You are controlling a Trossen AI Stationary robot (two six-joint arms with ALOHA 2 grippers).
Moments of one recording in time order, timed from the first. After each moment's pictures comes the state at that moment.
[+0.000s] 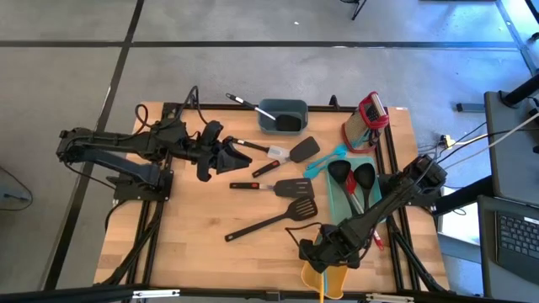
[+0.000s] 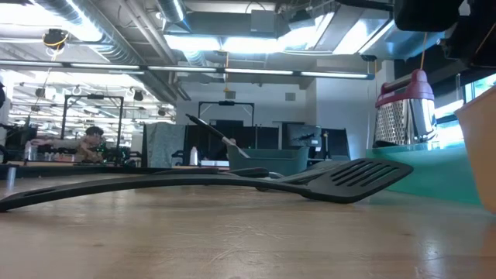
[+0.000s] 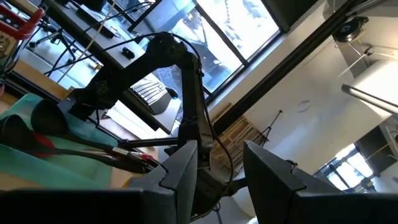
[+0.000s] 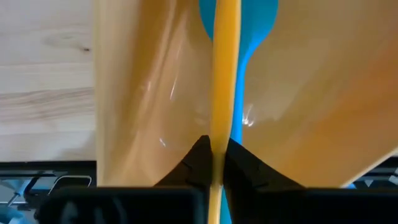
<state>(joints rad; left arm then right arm) -0.02 1.04 0.97 0.18 0.17 -0.82 0.69 1.83 1.26 -0.69 -0.16 2.40</state>
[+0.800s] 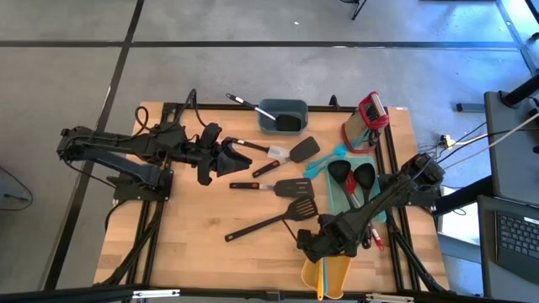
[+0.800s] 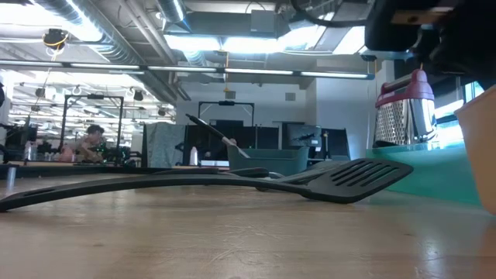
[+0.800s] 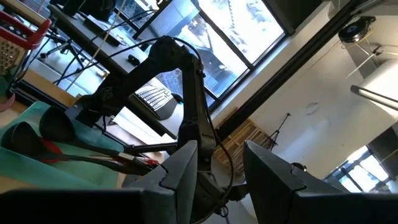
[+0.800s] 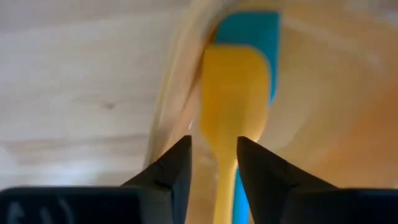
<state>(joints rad) -0.07 1.04 0.97 0.18 0.09 -0.78 0.63 1.83 1.28 -0.81 -0.10 2.31</state>
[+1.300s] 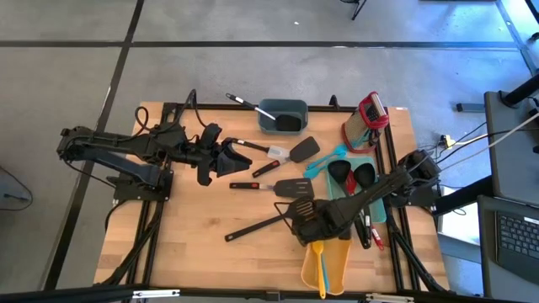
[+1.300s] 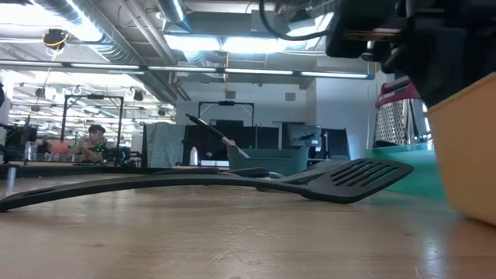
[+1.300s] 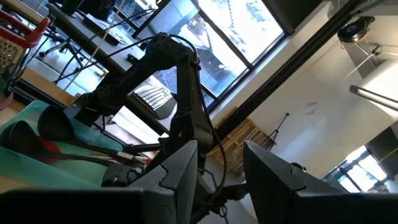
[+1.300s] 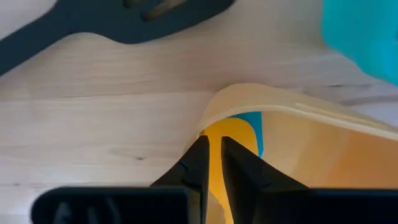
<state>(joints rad) -0.07 1.04 0.97 0.18 0.09 -0.78 0.52 1.84 1.34 -0.96 -0.04 2.14</state>
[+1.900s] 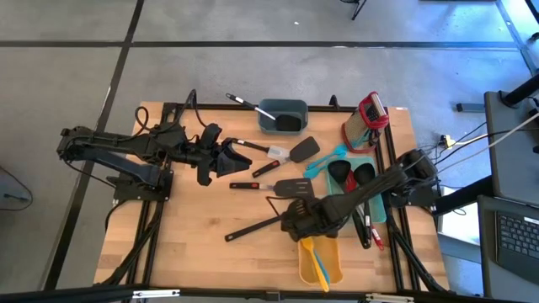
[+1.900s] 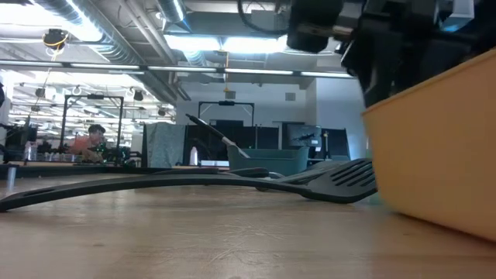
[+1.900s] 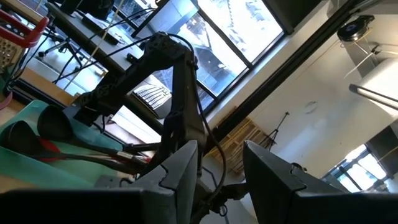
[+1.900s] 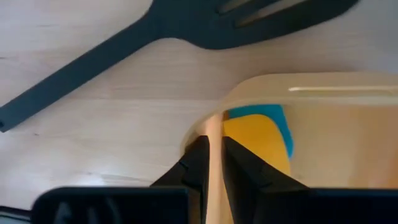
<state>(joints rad) -0.07 1.04 0.97 0.17 0.09 -0.78 0.47 1.86 1.34 -0.79 0.03 2.10</state>
